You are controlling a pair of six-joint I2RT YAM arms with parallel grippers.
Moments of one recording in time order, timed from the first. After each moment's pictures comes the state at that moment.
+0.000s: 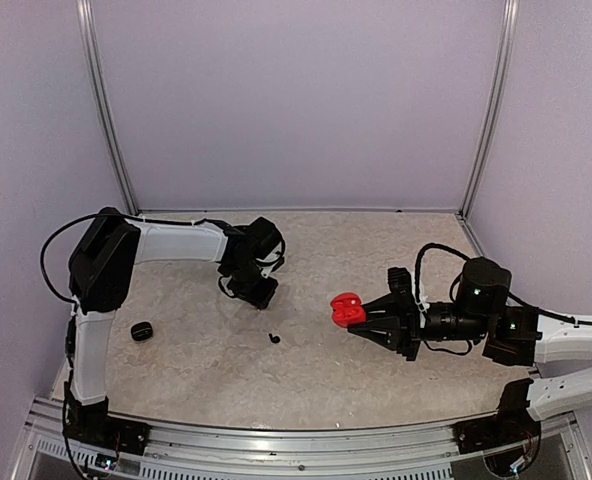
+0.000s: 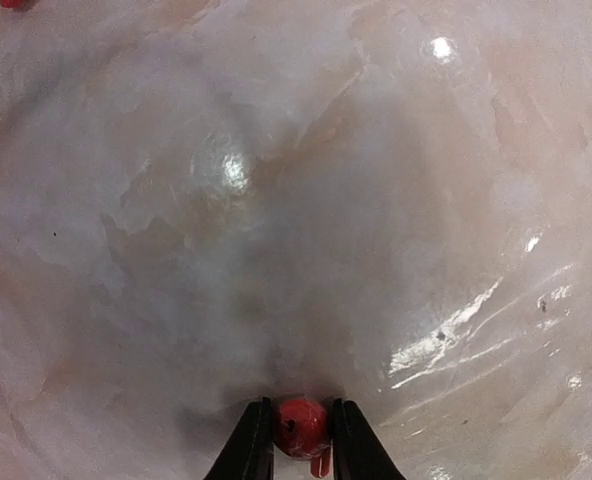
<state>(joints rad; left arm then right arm) -0.72 2.15 1.58 -0.69 -0.04 -0.17 0.99 0.94 0.50 0.34 -0.42 -0.15</state>
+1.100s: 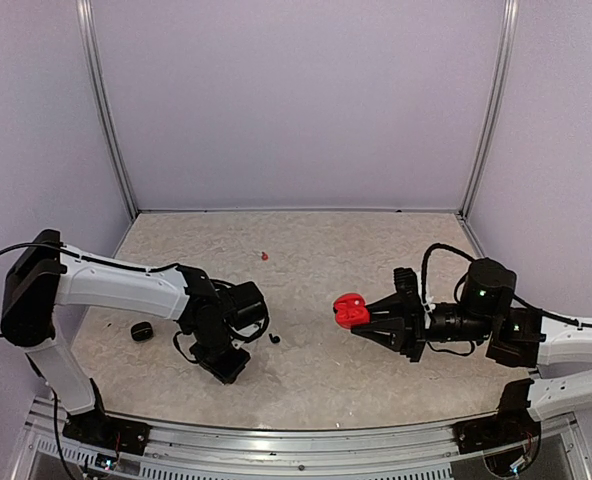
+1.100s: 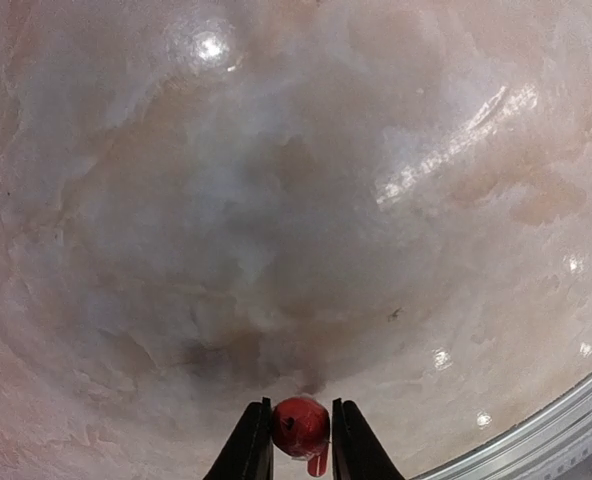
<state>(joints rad) -1.01 1.72 1.06 -0.86 0.03 -0.40 0.99 0.91 0.49 0.34 -0.44 -0.14</state>
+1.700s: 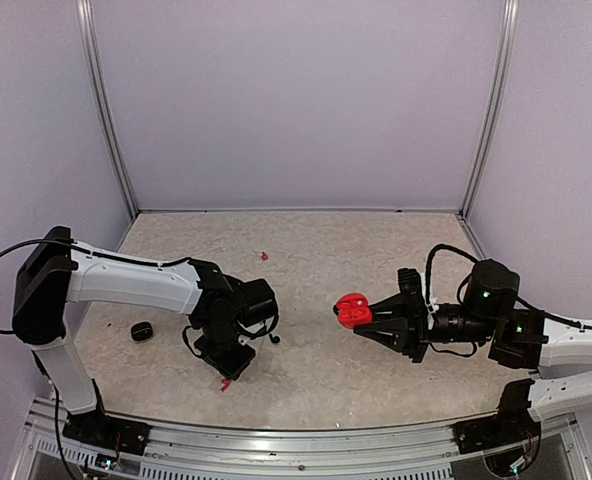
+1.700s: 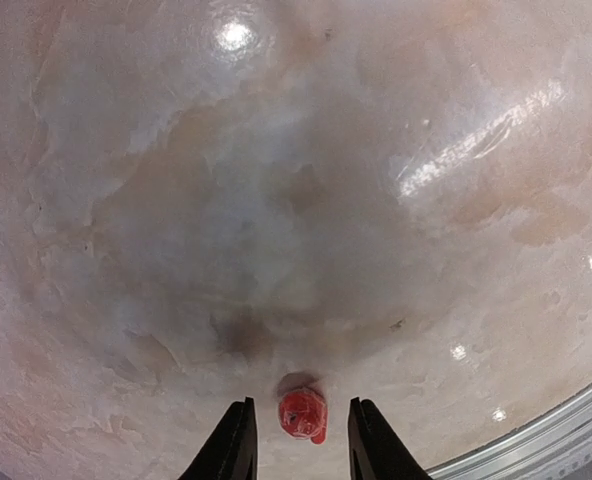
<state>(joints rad) -1.02 1.79 1.16 -0.96 -0.02 -0.39 0.99 0.88 0.47 0.34 -0.43 -0.14</state>
